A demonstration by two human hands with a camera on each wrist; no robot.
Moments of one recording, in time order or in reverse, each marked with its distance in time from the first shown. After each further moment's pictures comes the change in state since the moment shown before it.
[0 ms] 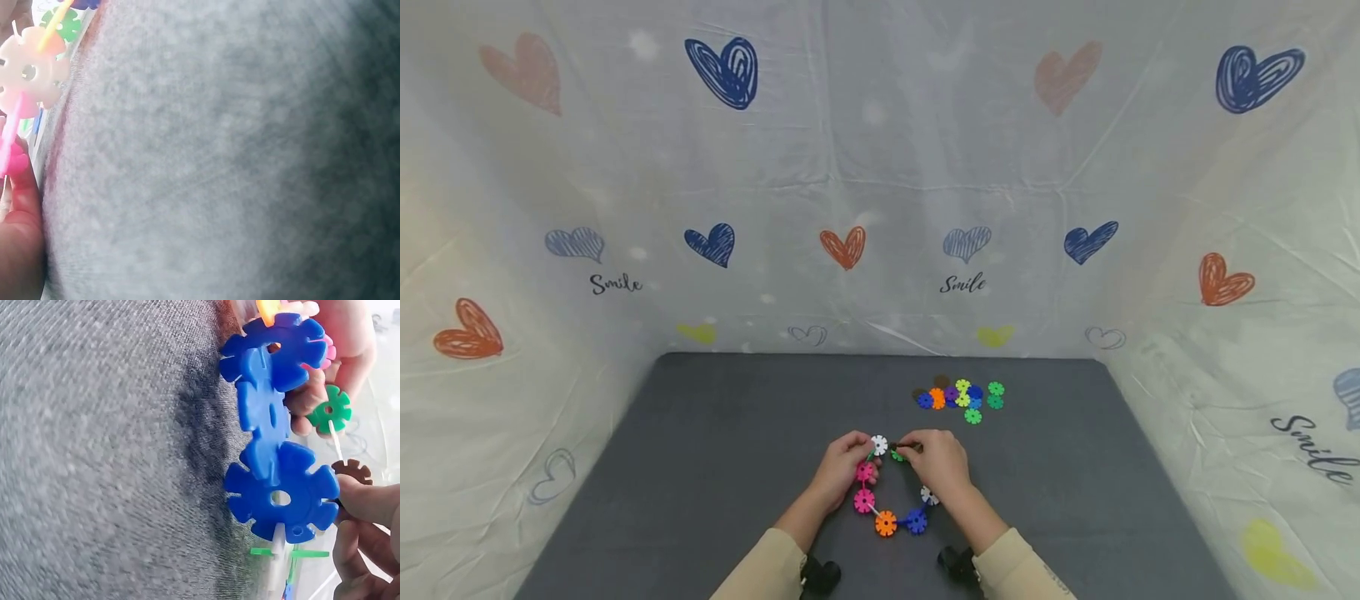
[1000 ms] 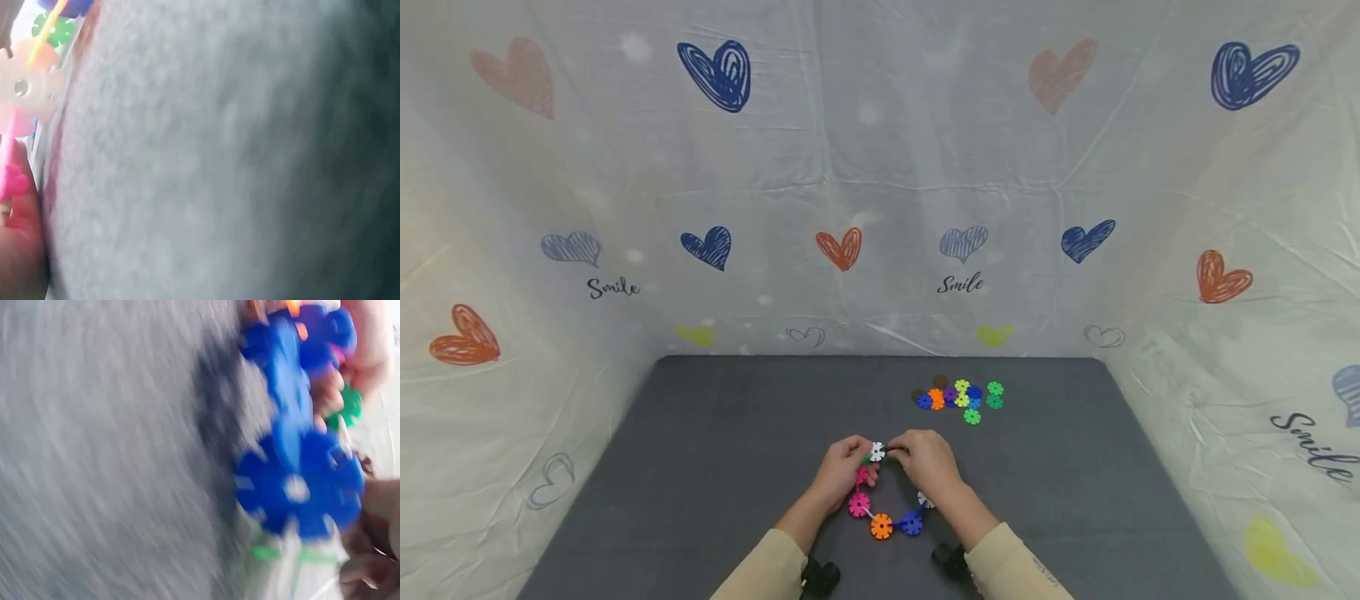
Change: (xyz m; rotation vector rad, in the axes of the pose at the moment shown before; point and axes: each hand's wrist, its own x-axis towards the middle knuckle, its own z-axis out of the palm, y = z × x) left_hand 0.002 -0.004 0.004 0.104 0.045 0.008; right_hand 0.007 0.001 0.004 -0.044 -0.102 -0.189
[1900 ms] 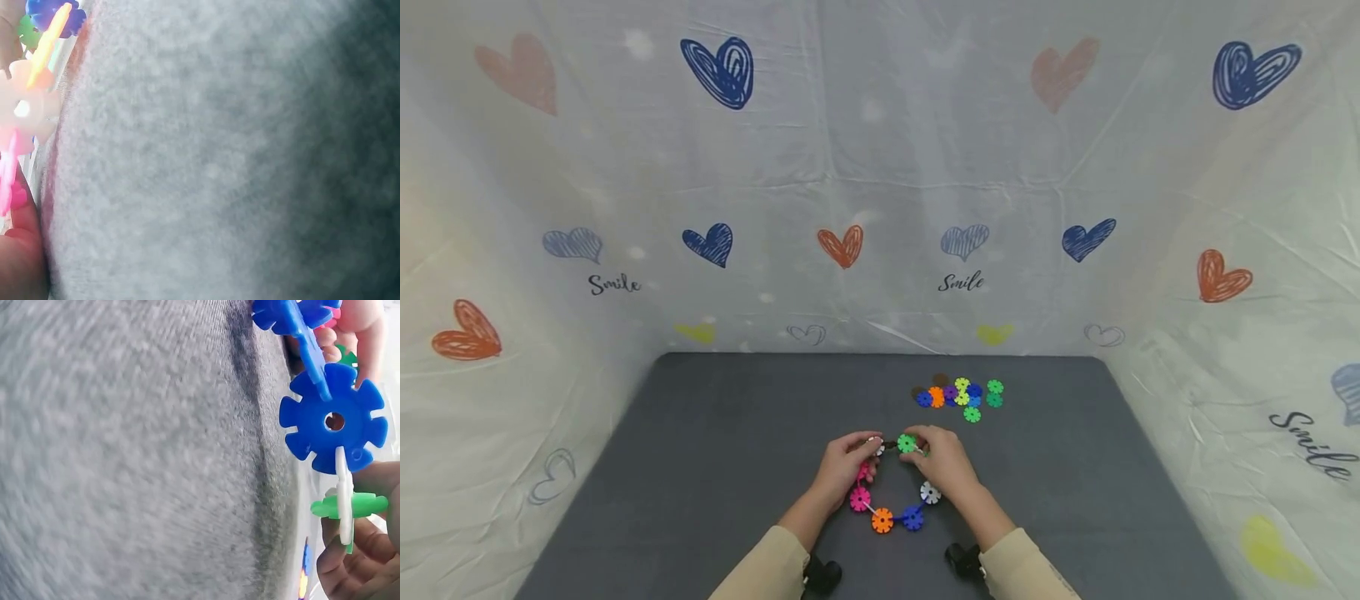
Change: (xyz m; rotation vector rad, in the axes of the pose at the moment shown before) left_hand -0.002 0.004 0.001 -0.030 0.018 0.026; right_hand -0.010 0.020 -0.002 0.156 -0.014 0.149
